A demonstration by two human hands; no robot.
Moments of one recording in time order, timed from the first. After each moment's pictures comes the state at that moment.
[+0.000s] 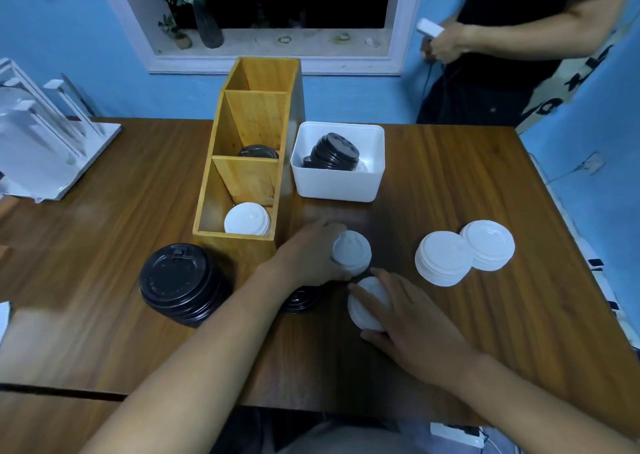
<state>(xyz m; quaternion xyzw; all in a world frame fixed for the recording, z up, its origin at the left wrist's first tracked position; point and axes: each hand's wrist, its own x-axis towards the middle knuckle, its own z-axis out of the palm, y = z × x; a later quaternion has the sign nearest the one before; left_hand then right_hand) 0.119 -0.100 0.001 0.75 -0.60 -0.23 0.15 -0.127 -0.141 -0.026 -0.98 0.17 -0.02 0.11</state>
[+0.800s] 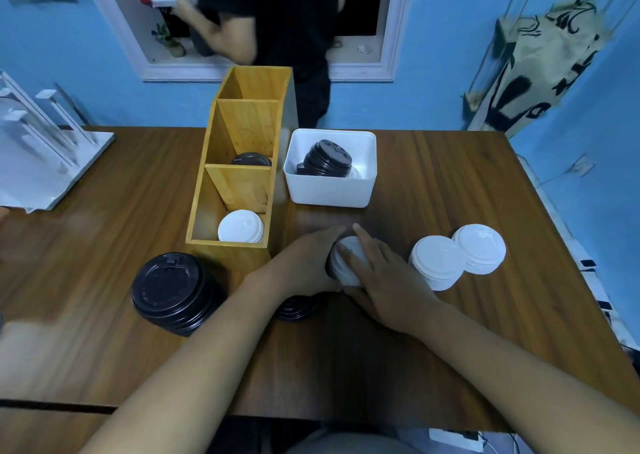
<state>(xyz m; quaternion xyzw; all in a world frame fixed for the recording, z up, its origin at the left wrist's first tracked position) 0.108 -0.092 0.020 0.71 -0.61 -0.27 0.20 -0.077 -0.185 -0.029 -0.98 0.19 -0.03 0.10</state>
